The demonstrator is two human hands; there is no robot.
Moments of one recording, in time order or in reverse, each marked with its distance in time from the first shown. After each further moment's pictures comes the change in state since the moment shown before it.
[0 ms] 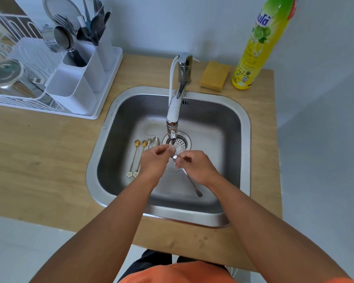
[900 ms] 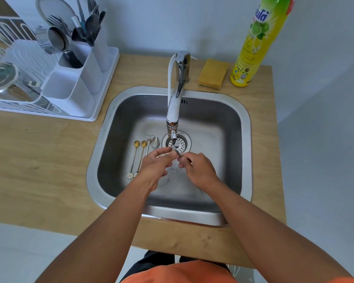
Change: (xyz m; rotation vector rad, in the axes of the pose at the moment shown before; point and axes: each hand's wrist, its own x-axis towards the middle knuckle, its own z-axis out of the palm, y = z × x) left_hand -0.006 -0.001 -0.011 -0.060 -0.114 -0.190; right_hand -0.006 0.011 0.011 -0.322 0.127 -0.048
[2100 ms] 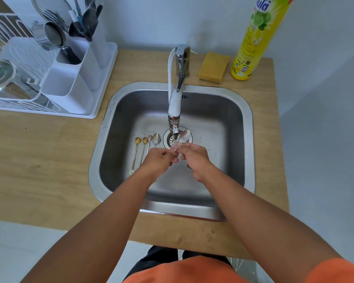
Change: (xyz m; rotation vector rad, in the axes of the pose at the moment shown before) left_hand 0.000 0.011 -0.002 0.361 -0.090 0.071; right_hand 0.015 -0.034 0.007 0.779 0.023 0.467
